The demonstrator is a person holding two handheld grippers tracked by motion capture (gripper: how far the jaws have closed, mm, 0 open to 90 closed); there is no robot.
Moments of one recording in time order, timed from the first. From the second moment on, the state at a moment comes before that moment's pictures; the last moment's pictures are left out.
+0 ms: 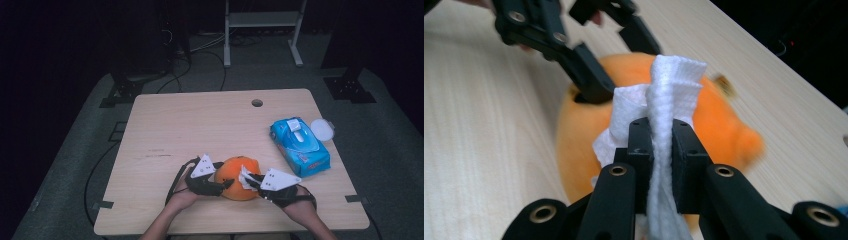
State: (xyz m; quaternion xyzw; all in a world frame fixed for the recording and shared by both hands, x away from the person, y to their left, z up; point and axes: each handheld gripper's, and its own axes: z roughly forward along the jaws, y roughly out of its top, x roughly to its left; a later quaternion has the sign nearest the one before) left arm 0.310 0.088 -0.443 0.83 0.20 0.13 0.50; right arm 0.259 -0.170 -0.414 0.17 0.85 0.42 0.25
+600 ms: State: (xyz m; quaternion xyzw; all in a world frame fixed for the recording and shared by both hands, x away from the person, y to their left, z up) left arm 0.310 0.085 -0.450 0.84 0.19 0.12 0.50; right arm 0.276 -0.198 -0.409 0.22 0.84 0.44 0.22
